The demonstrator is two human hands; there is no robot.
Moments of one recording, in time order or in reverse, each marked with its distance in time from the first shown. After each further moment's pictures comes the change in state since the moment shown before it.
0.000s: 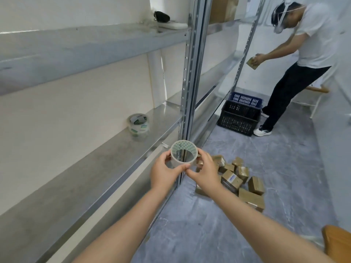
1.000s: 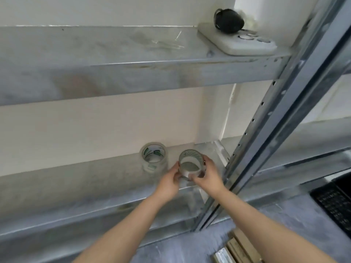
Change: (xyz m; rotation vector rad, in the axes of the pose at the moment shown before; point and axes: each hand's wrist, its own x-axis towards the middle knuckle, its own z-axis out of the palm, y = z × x) left_hand 0.261 -0.034 0.081 0.022 0.275 -0.266; right_hand 0.365 0.104 0.082 -0.009 -0.689 -0.290
